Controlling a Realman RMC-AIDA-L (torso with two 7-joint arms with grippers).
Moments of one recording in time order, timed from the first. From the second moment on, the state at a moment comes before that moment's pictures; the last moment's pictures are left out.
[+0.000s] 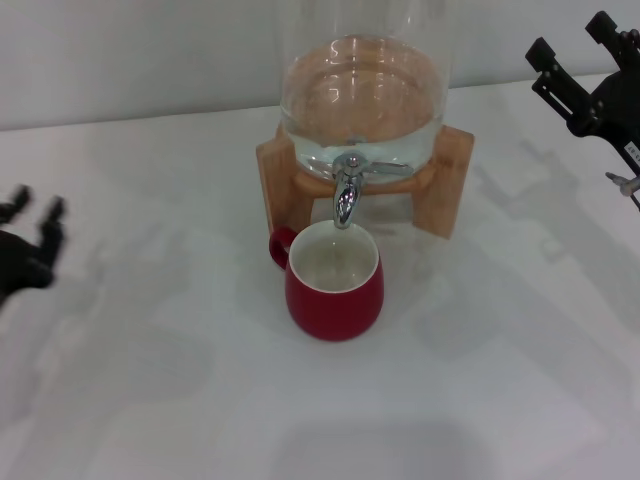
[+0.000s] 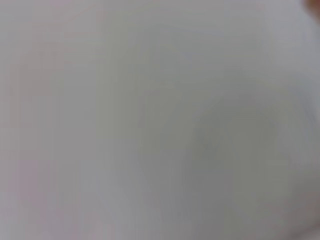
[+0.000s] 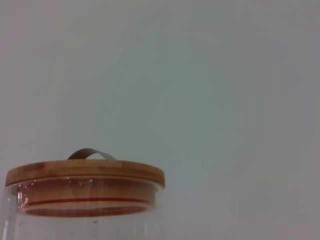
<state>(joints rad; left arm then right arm) -0.30 -2.09 -1.74 -0.40 0.51 -1.05 2.83 0.42 2.02 -1.43 -0.17 -0.20 -1.50 0.47</state>
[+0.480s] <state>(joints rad) -0.26 -2.09 -1.83 -0.26 0.11 -1.41 2.83 0.42 2.02 -1.43 -0.17 -0.21 -1.46 0.48</state>
